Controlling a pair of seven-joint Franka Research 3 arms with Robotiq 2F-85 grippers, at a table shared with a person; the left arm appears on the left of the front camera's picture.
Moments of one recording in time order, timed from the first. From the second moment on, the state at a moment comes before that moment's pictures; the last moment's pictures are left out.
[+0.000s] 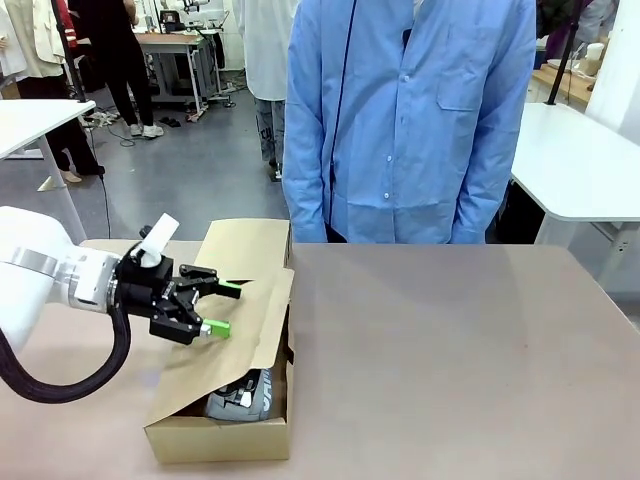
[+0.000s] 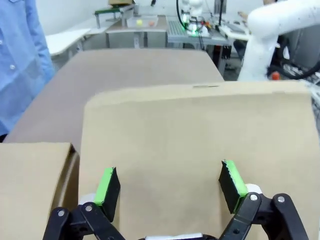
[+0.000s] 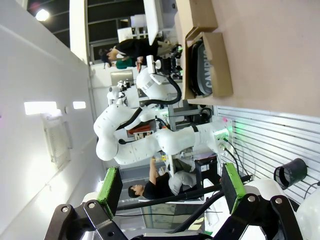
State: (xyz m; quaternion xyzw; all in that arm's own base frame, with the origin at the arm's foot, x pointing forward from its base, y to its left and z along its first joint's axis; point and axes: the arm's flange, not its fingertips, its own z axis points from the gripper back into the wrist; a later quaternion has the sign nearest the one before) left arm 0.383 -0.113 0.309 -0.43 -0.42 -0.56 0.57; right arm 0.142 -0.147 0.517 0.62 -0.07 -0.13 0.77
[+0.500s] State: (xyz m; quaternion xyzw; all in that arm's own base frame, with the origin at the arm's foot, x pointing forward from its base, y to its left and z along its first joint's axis) left arm 0.384 -0.116 0.288 -0.38 -0.41 -0.61 0.56; right arm 0.142 -0.147 0.517 0.62 -0.07 -0.13 0.77
